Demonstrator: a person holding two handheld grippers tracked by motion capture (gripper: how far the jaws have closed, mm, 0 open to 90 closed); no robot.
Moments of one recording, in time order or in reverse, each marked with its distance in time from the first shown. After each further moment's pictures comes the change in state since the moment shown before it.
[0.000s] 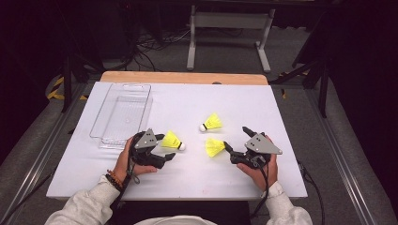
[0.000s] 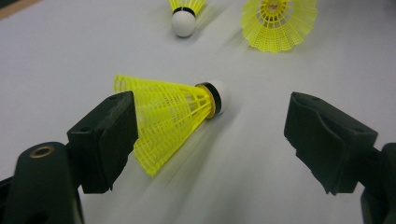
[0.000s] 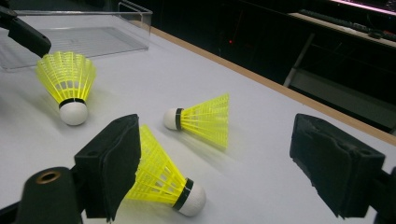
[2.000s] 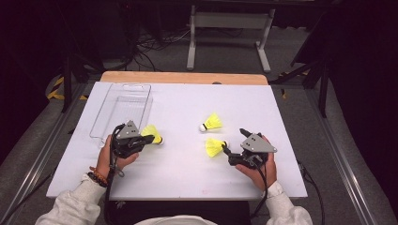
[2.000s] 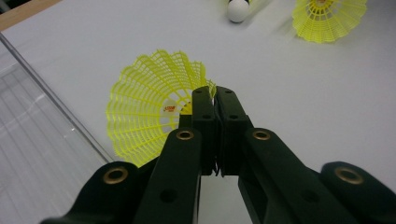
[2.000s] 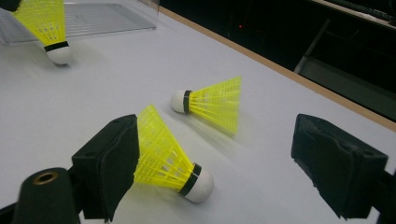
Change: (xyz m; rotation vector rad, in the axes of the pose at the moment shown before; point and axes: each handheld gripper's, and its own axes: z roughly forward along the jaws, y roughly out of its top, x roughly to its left) left arm 0.027 0.001 -0.044 0.051 0.117 -0.064; right arm 0.001 -0.004 0.008 0.064 0.035 -0.031
